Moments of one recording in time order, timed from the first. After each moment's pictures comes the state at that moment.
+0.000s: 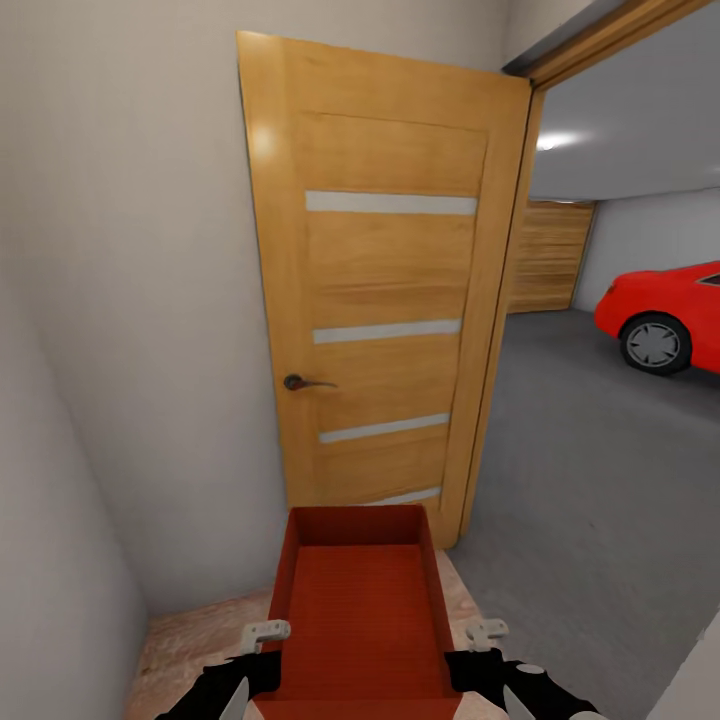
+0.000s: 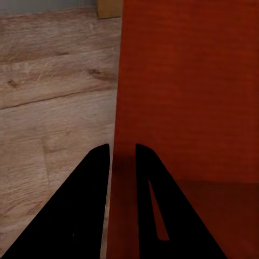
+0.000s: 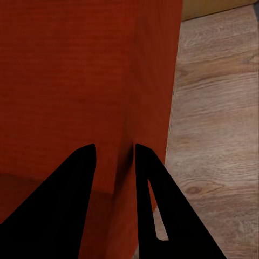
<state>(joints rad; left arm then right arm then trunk) -0.43 -0.09 0.07 -0.44 0.02 0.26 0.03 -0.55 -0.01 -0.06 -0.13 0.05 -0.02 0.29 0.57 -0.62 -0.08</state>
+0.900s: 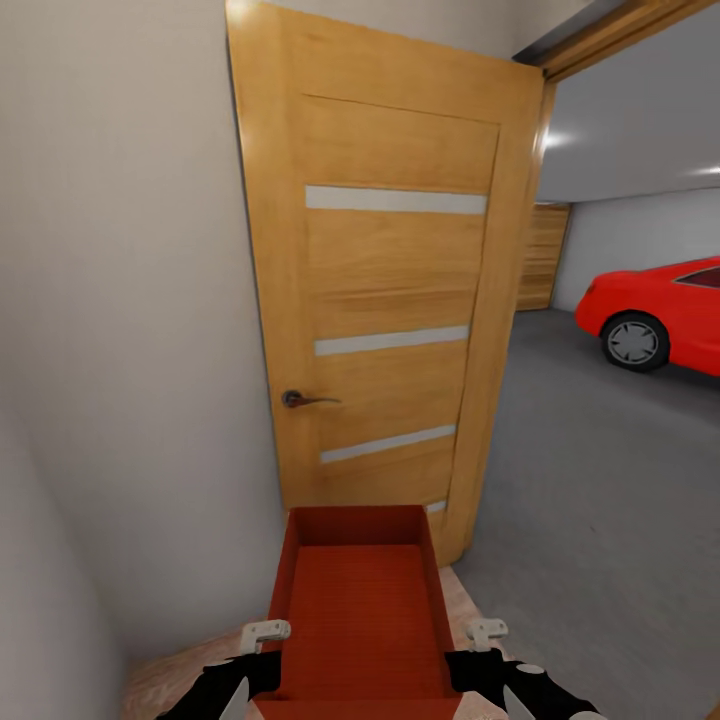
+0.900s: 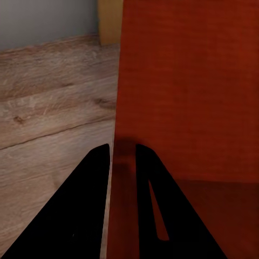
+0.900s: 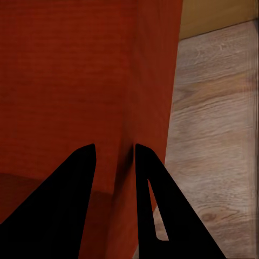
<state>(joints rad) -0.43 -0.09 0.07 -0.44 0.02 0.26 0.03 -0.55 -0.01 -0.05 -0.13 0.05 -0.02 0.29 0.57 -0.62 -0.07</state>
